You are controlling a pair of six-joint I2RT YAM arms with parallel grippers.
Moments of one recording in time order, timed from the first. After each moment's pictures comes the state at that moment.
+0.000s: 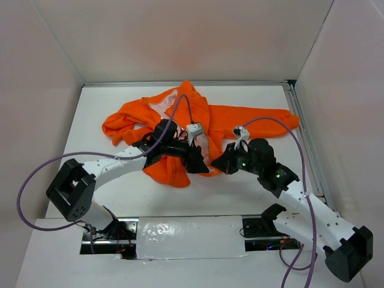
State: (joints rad) left arm -0.70 1.49 0.95 0.05 0.75 -0.22; right arm 0.57 0.79 0.61 -0.23 -0.34 0.52
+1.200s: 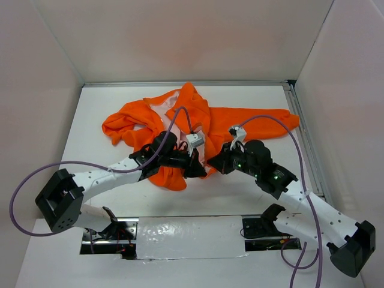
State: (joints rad) left arm -0.81 1.38 0.83 0.13 0.65 -0.29; right arm 0.67 0.80 0.64 -0.20 -0.20 0.50
